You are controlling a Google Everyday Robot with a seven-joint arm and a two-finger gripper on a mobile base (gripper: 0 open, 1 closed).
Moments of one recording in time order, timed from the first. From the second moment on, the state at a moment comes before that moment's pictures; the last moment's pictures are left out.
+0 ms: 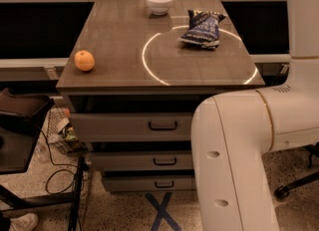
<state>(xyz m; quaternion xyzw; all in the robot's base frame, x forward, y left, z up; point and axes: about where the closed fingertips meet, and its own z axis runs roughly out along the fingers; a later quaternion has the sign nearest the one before) 0.785 -0.142 1.219 0.03 0.78 0.19 0.60</state>
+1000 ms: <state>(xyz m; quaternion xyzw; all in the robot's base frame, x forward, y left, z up) 0.756 -0.151 1.155 -0.06 0.72 0.31 0.62</state>
